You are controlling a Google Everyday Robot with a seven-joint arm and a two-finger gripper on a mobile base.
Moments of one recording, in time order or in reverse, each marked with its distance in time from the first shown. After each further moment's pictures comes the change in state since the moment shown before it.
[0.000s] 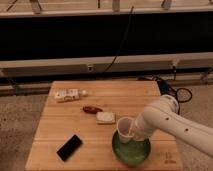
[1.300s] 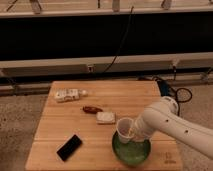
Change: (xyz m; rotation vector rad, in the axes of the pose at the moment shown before) arm -0.001 0.001 0.004 0.009 0.002 0.001
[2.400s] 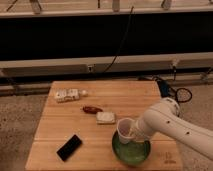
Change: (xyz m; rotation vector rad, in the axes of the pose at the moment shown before) arm 0.000 0.002 0.000 0.011 0.001 0.003
